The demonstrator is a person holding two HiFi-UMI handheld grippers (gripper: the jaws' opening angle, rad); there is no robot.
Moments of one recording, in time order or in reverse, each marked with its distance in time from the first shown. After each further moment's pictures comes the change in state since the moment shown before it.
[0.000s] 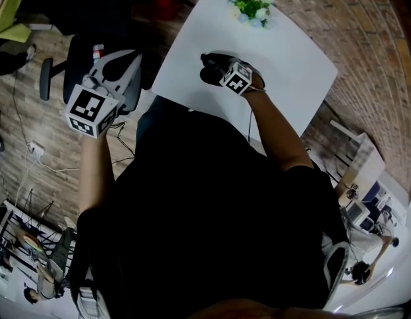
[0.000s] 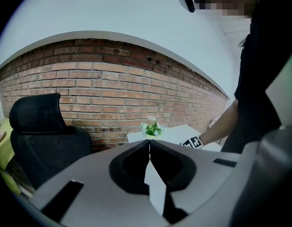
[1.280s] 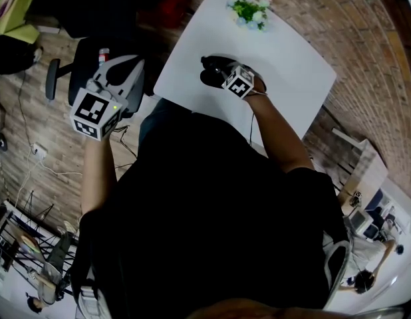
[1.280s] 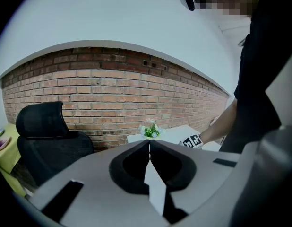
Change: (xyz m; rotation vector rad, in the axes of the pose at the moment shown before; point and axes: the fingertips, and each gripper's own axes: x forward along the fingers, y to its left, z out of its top) left arm -0.023 -0.028 0.010 0.034 -0.011 0.032; right arm -0.023 0.002 0.001 -0.018 -0.052 -0.036
